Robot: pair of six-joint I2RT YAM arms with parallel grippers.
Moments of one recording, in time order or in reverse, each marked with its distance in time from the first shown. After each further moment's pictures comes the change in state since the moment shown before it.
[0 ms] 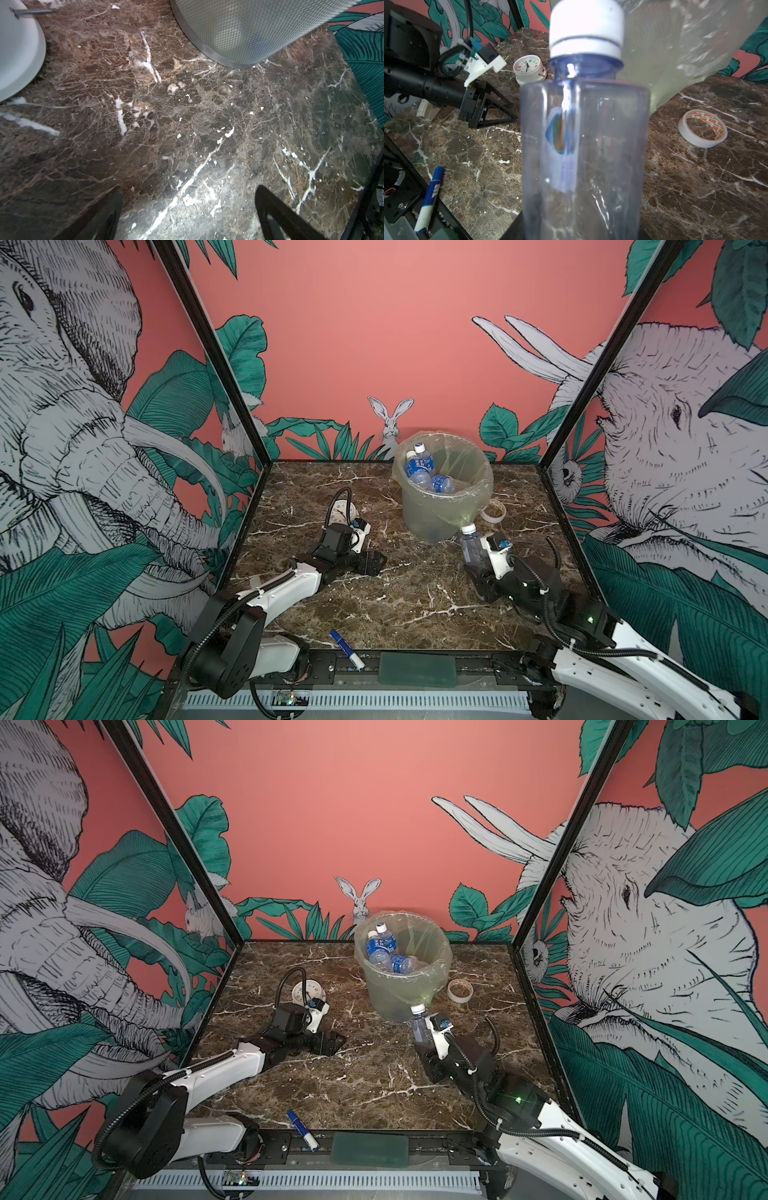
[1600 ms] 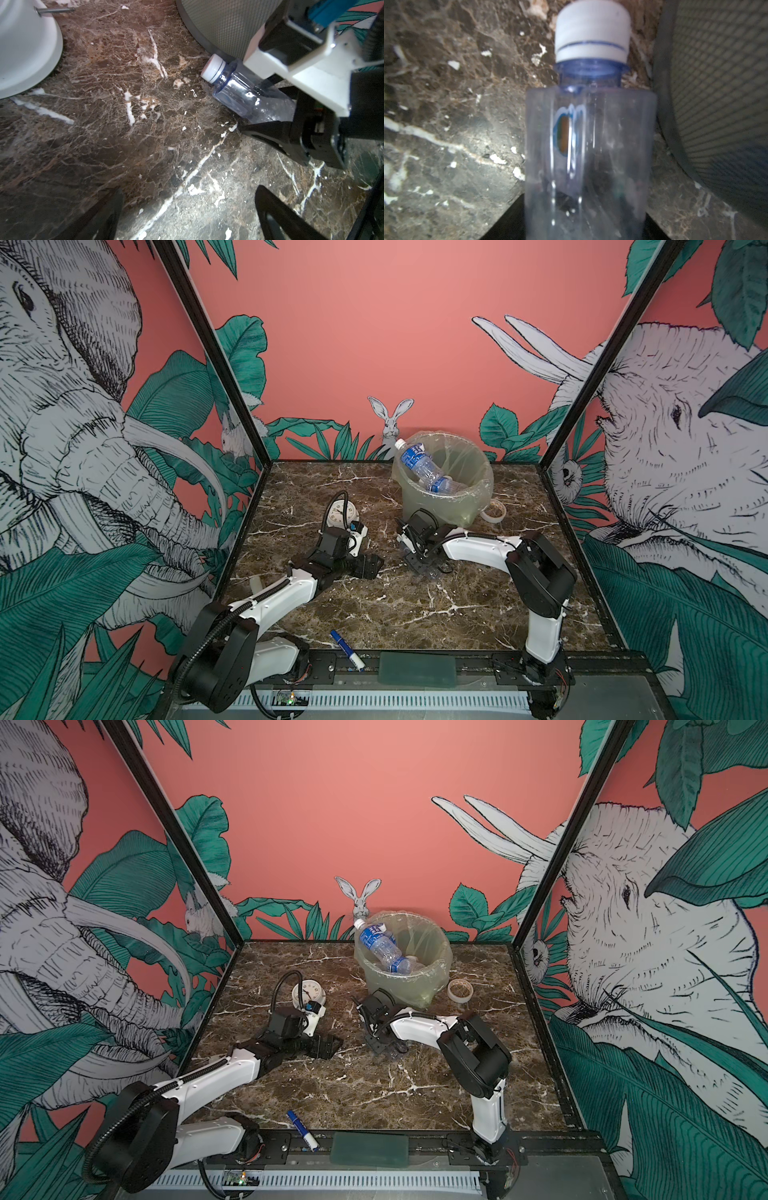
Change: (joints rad) left arm 0.000 -0.068 -0.042 -0.013 -0.030 0.003; right arm -0.086 1.299 0.477 0.084 -0.153 -0.192
